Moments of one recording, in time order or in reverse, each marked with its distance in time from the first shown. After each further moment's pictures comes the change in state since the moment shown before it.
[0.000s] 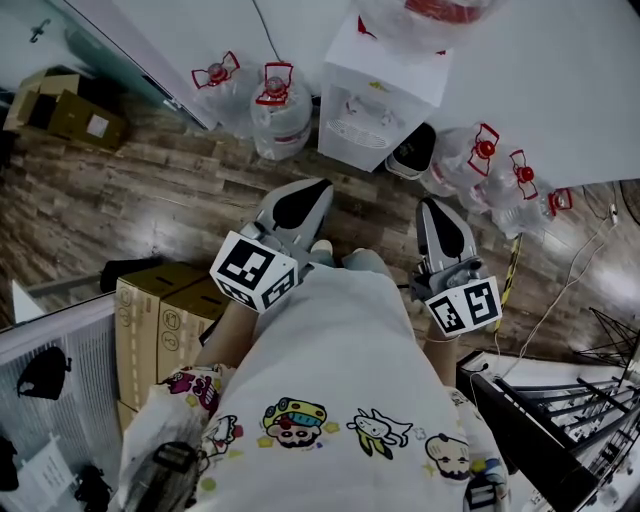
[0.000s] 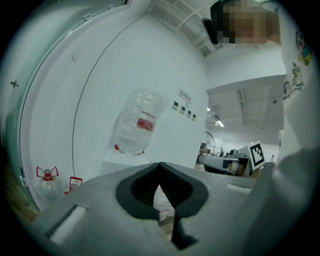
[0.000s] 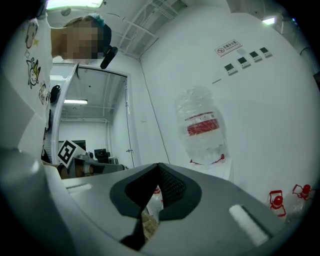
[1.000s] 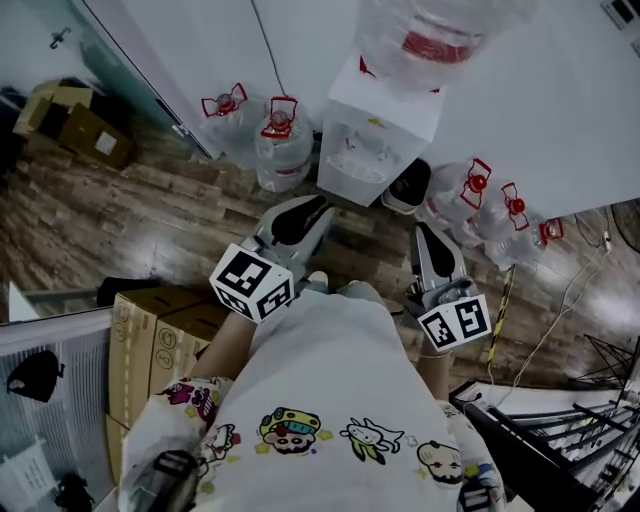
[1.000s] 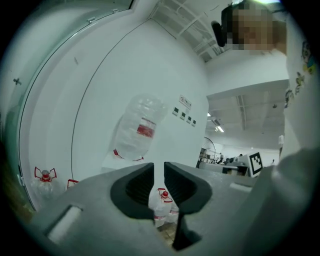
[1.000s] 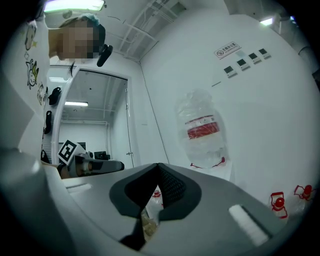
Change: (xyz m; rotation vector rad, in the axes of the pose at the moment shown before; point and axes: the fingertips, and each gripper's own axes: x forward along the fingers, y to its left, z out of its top) left arm -0.002 0.003 0.023 -0.020 -0.060 -0.006; right arm 0.001 -0.002 0.011 -0.003 -0.039 0.004
